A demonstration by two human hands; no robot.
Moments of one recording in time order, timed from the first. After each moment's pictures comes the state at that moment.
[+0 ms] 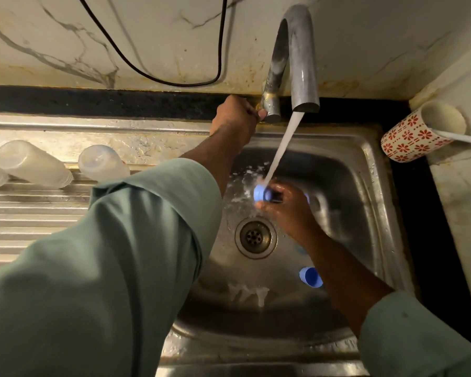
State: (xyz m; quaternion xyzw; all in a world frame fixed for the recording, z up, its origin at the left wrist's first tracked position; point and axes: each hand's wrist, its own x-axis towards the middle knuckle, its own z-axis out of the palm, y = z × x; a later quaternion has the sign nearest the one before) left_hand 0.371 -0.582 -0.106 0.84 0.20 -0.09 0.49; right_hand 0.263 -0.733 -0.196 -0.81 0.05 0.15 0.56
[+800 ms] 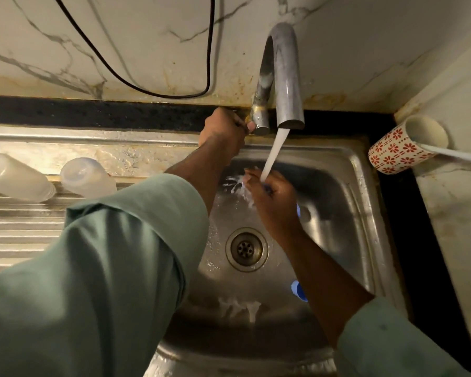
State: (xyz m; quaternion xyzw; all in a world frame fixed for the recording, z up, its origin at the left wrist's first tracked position) left_hand 0.374 -0.582 -0.111 0.84 0.21 -0.08 0.50; right_hand 0.275 -0.703 -0.164 -0.80 0.02 0.01 0.61
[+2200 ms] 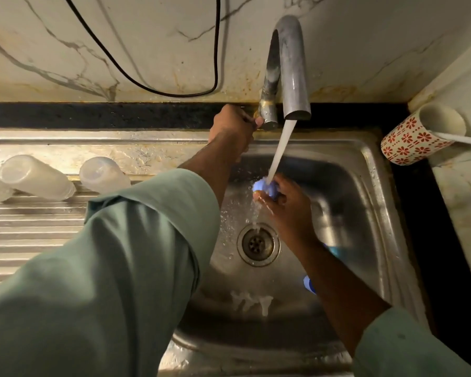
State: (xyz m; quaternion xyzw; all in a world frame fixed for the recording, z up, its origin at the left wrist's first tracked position) left_hand 0.366 -0.584 -0.102 0.83 0.21 -0.09 0.51; right_hand 0.255 -0.716 -0.180 -0.86 -0.02 0.02 0.51
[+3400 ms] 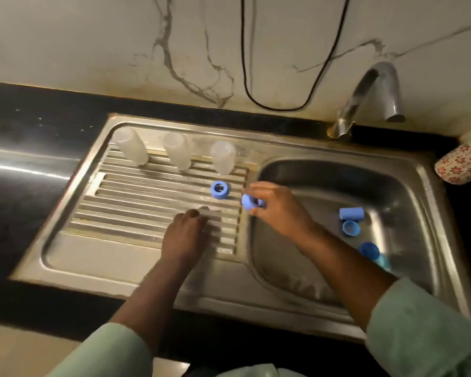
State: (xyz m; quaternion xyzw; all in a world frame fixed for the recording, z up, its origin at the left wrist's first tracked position) left_hand 0.065 -0.376 -0.141 0.98 0.14 -0.08 0.15; right_hand 0.176 -0.571 -0.100 -0.87 -0.32 0.11 0.35
